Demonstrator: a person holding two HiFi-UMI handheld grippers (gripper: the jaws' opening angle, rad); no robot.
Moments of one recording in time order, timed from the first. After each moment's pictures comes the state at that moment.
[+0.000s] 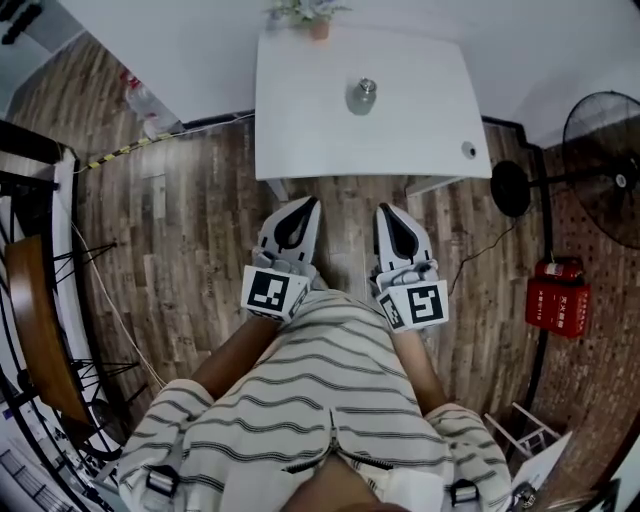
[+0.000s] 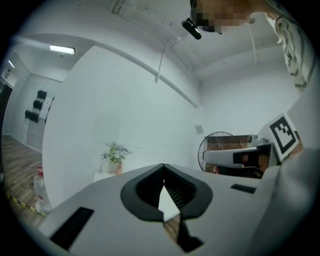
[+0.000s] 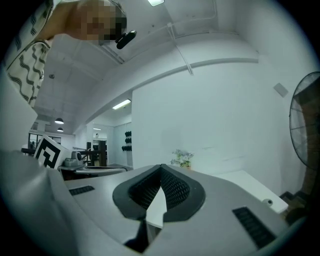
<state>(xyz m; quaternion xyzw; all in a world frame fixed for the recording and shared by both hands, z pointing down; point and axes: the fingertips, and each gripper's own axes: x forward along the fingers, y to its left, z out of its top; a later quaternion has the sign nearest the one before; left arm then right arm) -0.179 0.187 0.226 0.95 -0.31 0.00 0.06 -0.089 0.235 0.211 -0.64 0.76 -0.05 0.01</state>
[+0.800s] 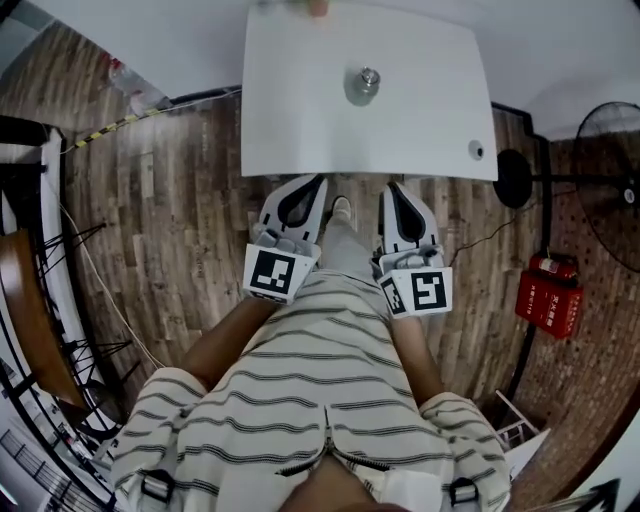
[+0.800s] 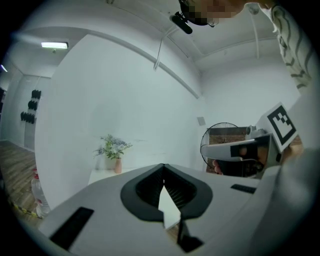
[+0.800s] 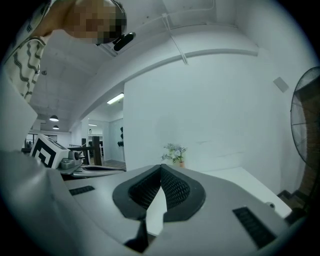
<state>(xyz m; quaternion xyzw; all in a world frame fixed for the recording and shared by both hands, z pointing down) -0.115 0.122 0.254 0.95 -0.30 0.04 0.06 -0.028 0.164 0.232 -0.66 0.75 -0.07 -0.01</state>
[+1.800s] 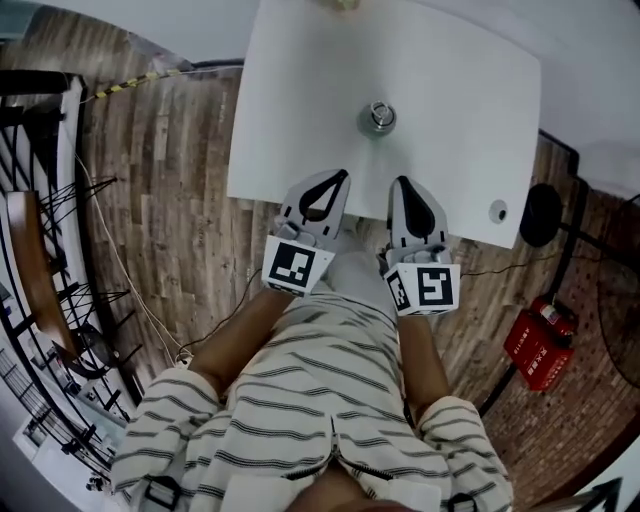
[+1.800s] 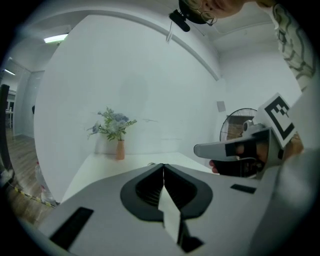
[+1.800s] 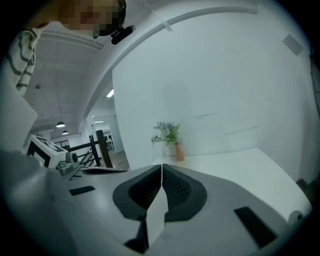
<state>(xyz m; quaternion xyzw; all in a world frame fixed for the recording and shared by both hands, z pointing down) 0.005 -0.010 0.352 0.92 -0.37 0.10 0.11 0.080 0.008 0.335 -0.59 0.79 -0.17 -0.04</state>
